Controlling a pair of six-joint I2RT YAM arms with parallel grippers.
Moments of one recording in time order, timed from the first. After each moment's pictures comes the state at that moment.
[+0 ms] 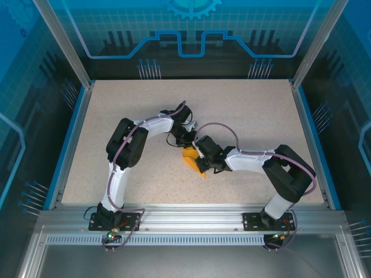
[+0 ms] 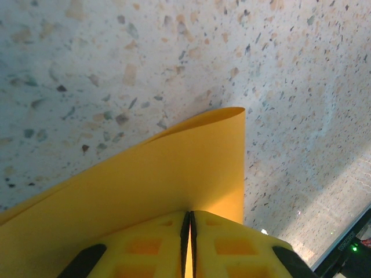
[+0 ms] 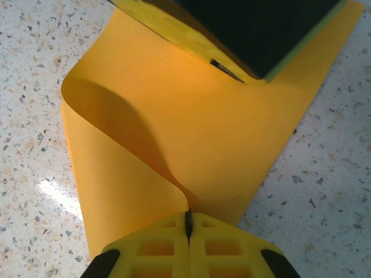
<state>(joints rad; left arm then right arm) -0.50 2.20 1.55 -0.66 0.59 -0.48 0.78 1.66 0.81 -0.21 0.08 0.22</state>
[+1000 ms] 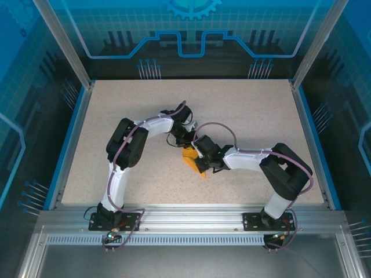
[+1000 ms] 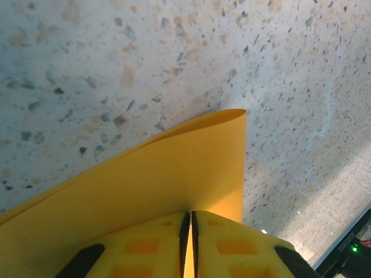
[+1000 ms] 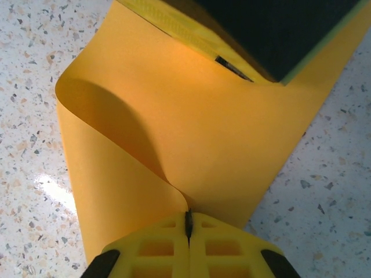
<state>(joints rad) -0.50 2.20 1.55 -0.65 0.59 -0.48 0.78 1.69 0.85 -0.24 0.07 0.22</state>
